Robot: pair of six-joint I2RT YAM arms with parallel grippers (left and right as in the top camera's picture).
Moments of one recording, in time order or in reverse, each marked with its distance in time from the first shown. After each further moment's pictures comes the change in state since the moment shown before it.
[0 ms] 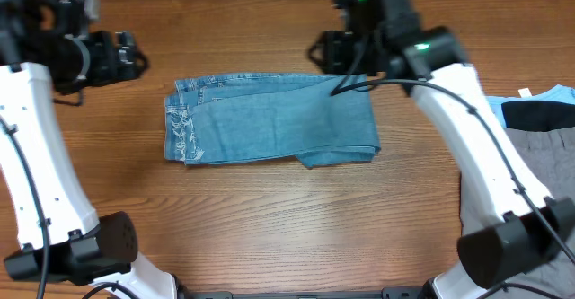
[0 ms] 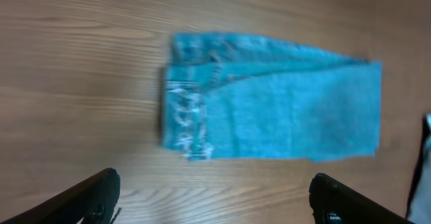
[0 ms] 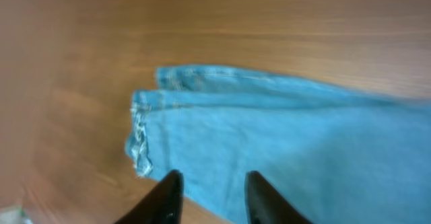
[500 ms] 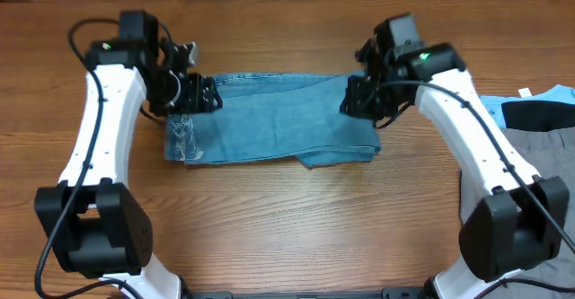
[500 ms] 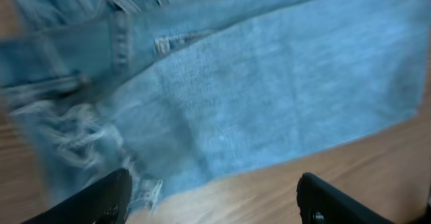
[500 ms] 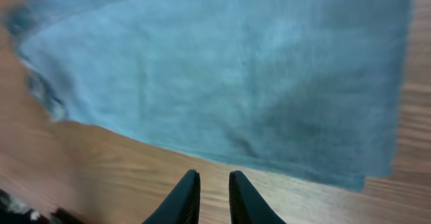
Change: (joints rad) left arm -0.209 0.000 -0.698 0.512 0.051 -0.002; right arm -0.072 0.019 -0.270 -0.133 0.001 -0.044
